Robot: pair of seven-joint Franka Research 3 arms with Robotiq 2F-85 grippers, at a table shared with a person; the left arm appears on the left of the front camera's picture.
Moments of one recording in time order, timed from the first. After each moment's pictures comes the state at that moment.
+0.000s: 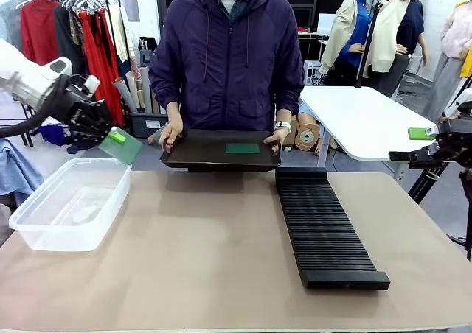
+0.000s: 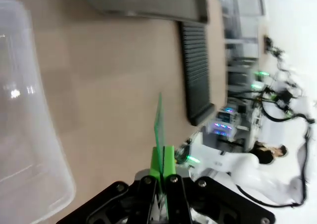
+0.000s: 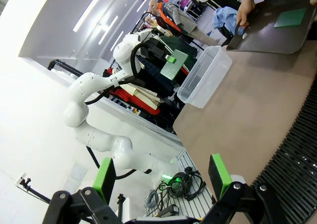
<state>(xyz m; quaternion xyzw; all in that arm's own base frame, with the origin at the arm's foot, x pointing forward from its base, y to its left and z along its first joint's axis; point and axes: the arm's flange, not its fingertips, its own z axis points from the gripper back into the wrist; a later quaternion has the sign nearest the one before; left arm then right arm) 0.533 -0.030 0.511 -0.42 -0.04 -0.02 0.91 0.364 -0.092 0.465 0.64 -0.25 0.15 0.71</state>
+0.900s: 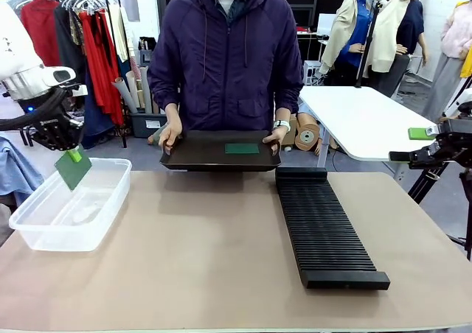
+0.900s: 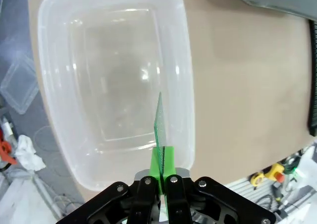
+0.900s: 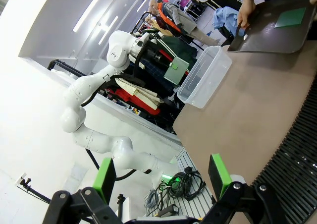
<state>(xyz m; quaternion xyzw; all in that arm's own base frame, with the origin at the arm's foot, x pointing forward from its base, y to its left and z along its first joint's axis) 0.520 -0.009 0.518 -0.10 -0.06 -0.04 0.99 0.364 -0.093 0.465 0.64 -0.25 0.15 0.71</state>
